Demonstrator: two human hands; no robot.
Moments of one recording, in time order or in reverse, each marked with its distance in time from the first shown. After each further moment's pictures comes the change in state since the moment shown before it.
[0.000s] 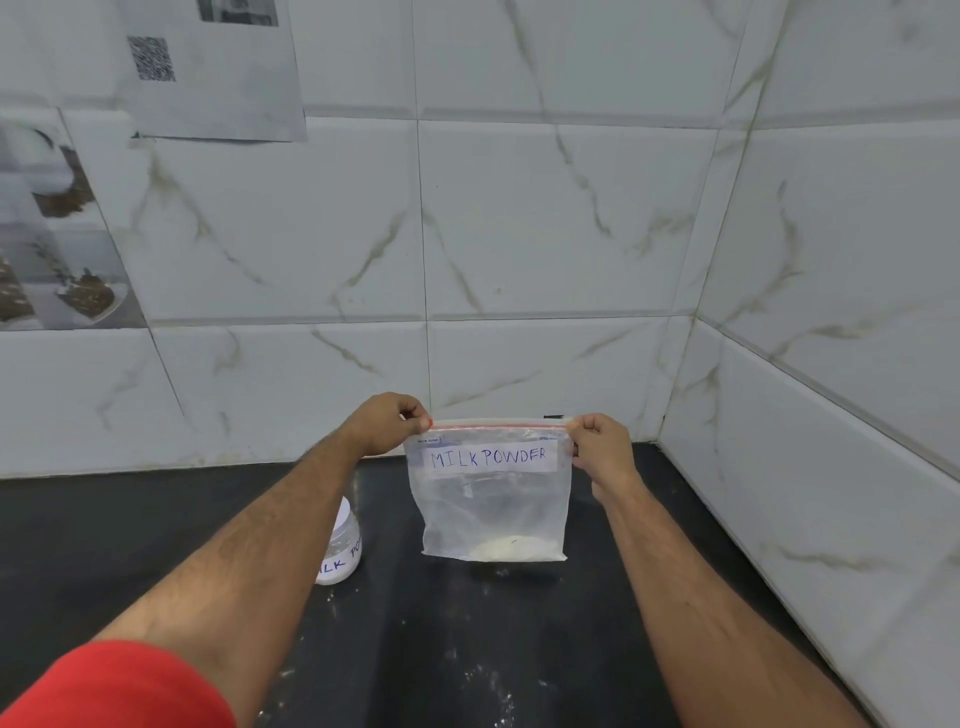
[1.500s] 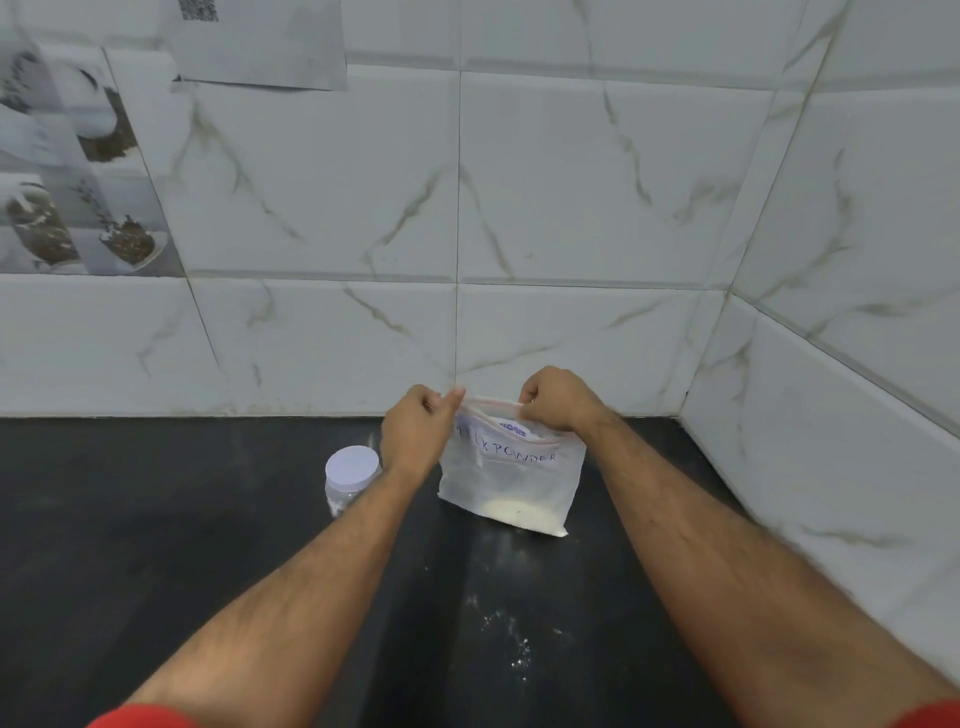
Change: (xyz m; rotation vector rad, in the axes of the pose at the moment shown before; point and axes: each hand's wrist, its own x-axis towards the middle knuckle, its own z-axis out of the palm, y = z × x) left_hand -0.069 0.013 0.061 -0.335 0.526 -0.251; right_hand -0.028 -0.058 0.057 -1.009 -0.479 -0.308
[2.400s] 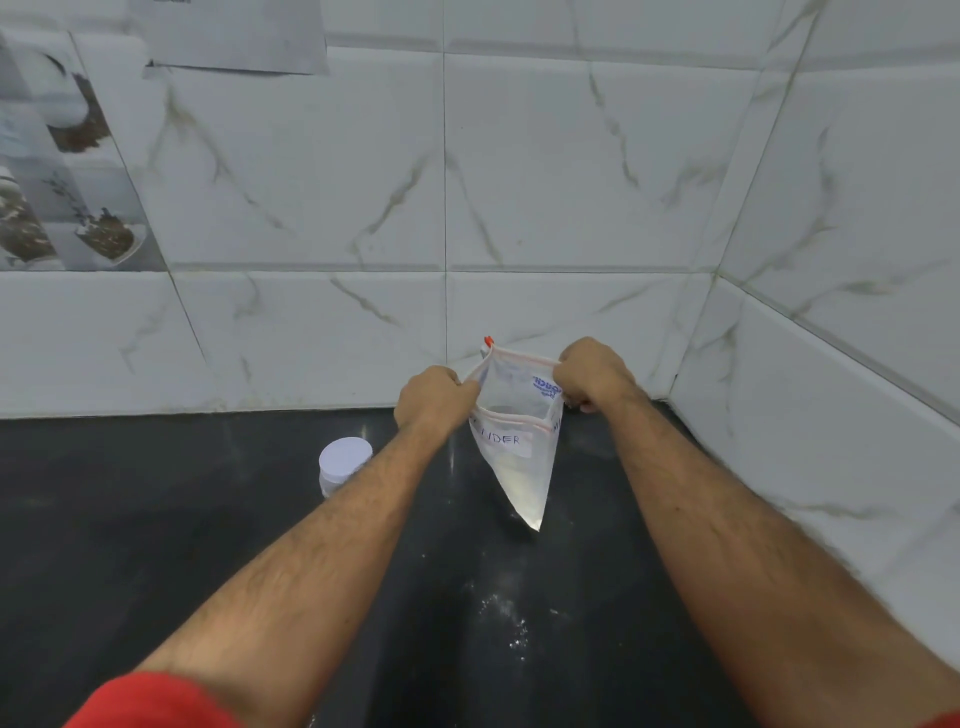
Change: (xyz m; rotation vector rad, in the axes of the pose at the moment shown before) left_hand 0.003 0.050 0.004 0.325 -0.204 -0.024; right_hand -0.022 0.009 -0.034 0.142 0.136 0.308
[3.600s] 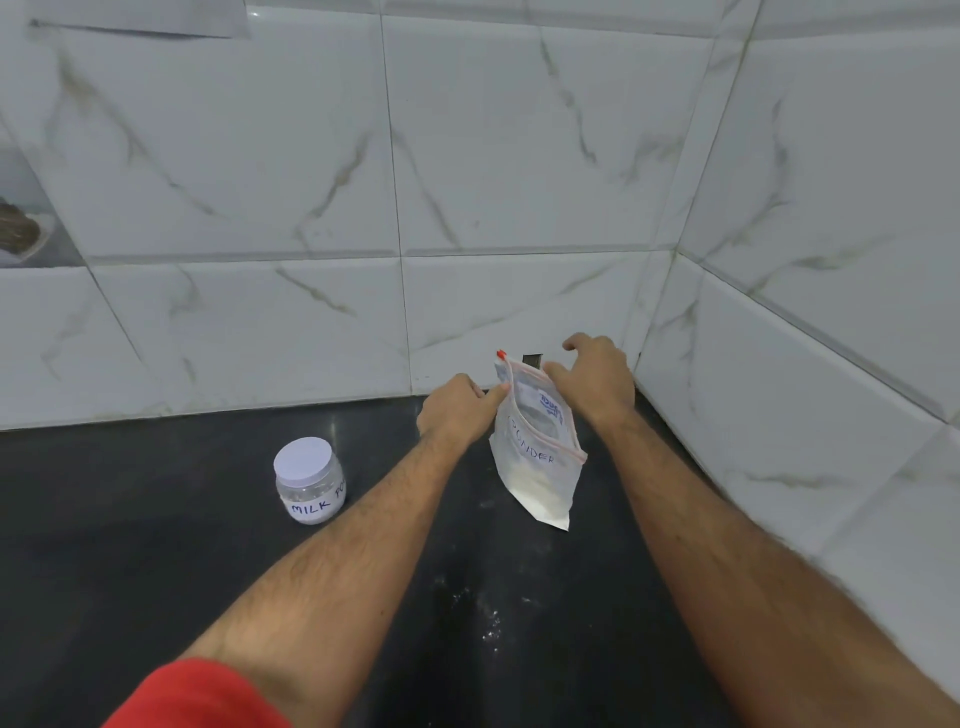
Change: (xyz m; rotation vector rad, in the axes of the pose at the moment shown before) left_hand -0.008 0.031 0.069 0.008 -0.118 0.073; right_hand -0.003 0.059 0.007 -0.008 0.331 -0.091
